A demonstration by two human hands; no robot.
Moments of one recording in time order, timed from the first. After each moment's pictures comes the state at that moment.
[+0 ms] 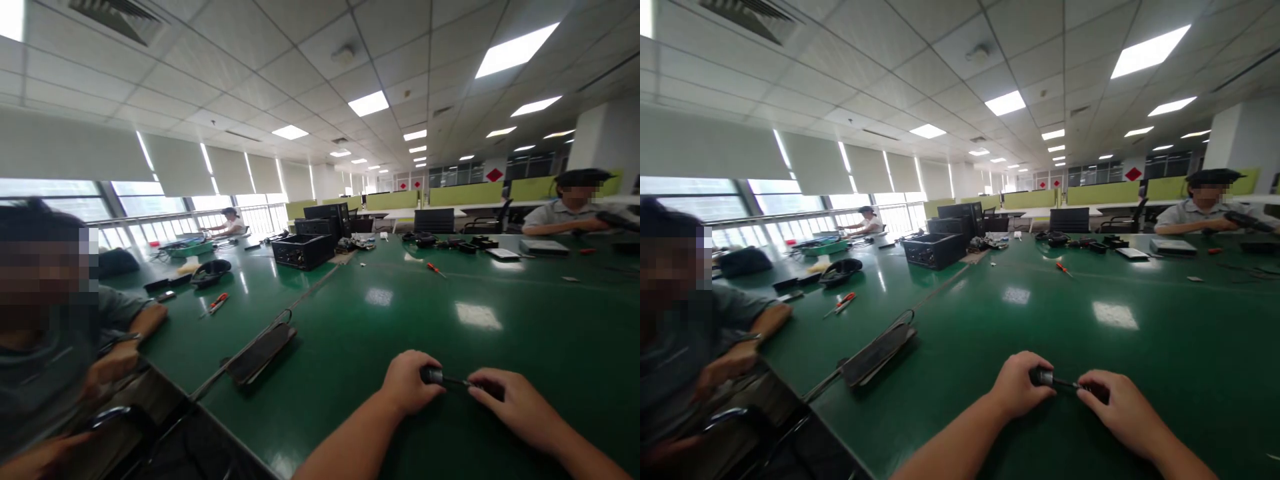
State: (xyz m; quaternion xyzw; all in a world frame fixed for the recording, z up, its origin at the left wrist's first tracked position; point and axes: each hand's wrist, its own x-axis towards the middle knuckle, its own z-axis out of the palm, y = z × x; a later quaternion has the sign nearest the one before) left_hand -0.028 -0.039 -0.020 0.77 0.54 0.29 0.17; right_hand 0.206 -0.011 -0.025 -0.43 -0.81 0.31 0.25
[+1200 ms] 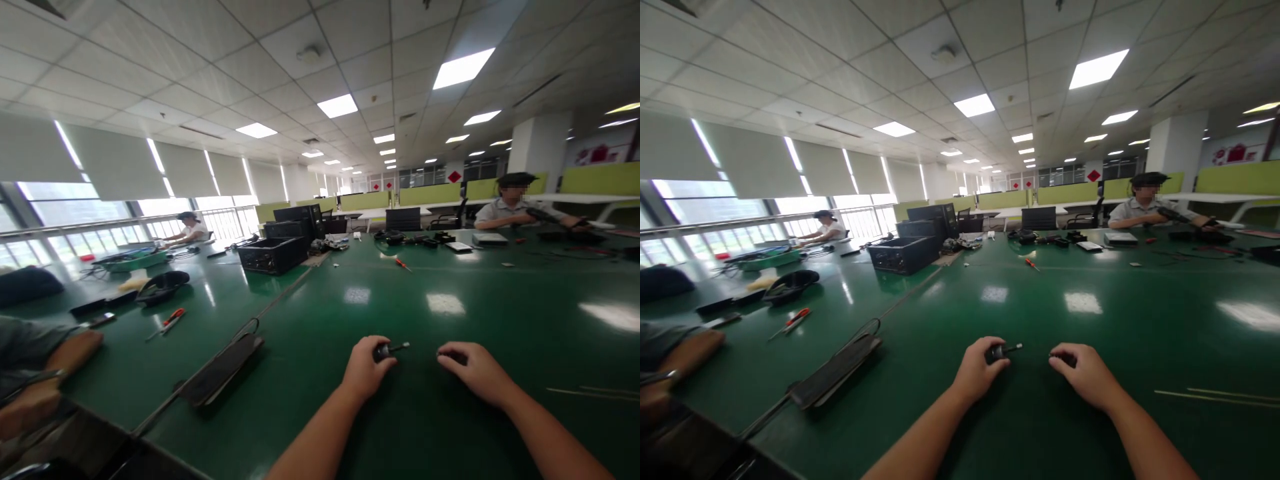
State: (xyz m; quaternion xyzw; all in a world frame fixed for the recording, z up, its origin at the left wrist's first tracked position) left_hand -0.040 -0.035 -0.005 0.70 0.57 0.39 0.18; right_hand 0.227 0.006 -0.021 -0.46 -0.76 0.32 0.33
